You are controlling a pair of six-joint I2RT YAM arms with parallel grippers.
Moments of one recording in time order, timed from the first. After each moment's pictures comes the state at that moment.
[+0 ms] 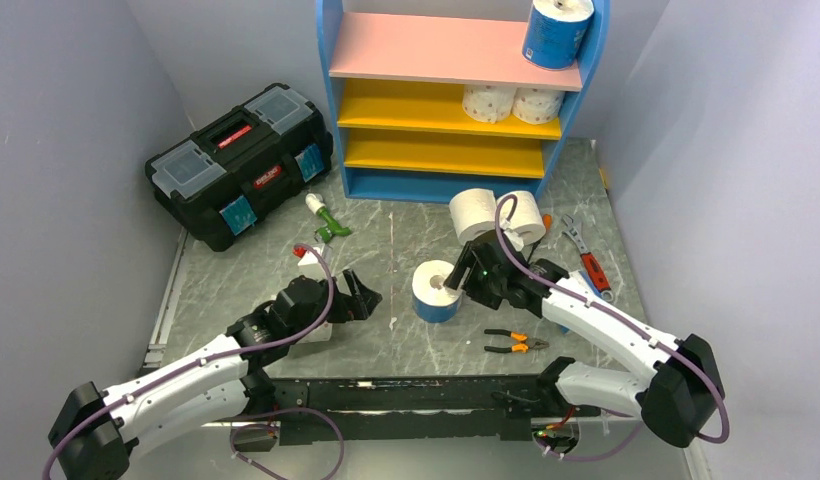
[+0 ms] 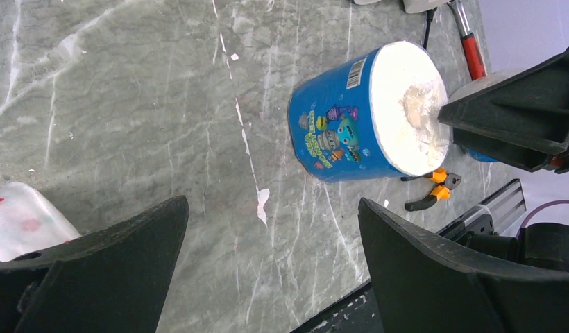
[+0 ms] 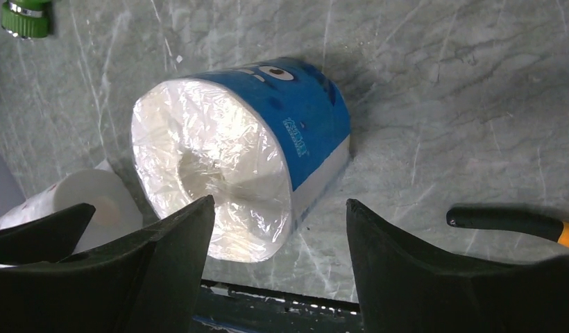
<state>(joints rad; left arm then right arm) -0.84 0.75 0.36 -0.05 -0.18 -0.81 0.69 1.10 0.77 -0.58 0.14 1.05</state>
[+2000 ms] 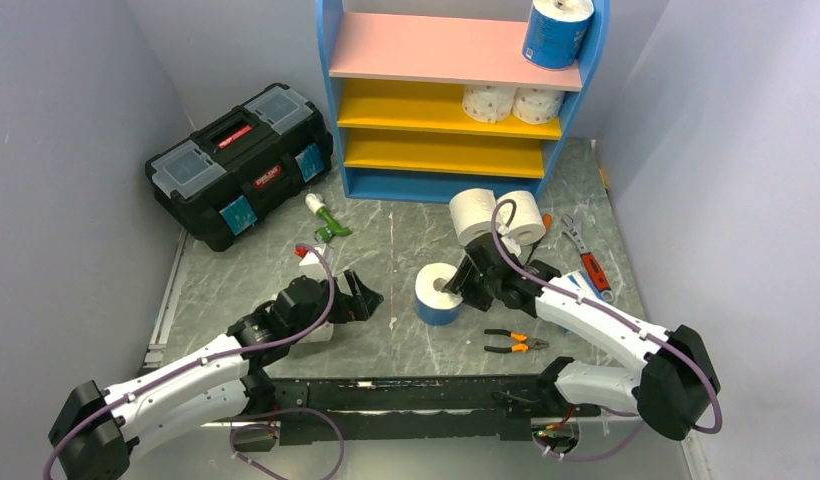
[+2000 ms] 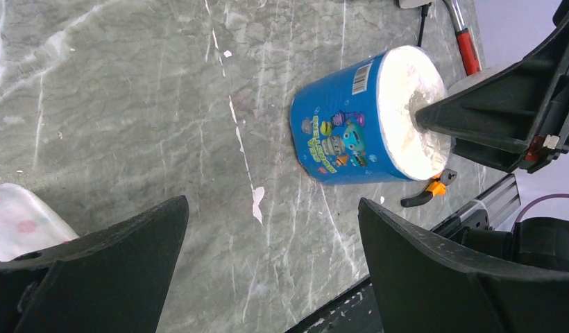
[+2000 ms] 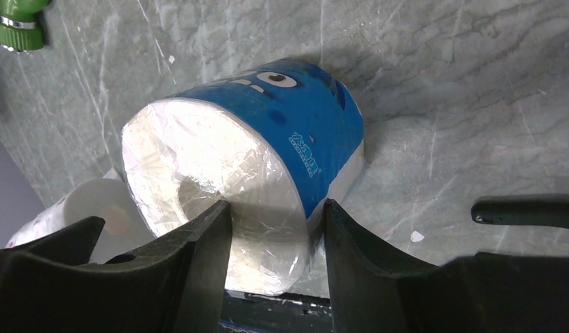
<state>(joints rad) -0.84 0.76 0.36 -0.04 -0.16 -0.81 0.70 1.14 0.73 -0.53 0.12 1.16</state>
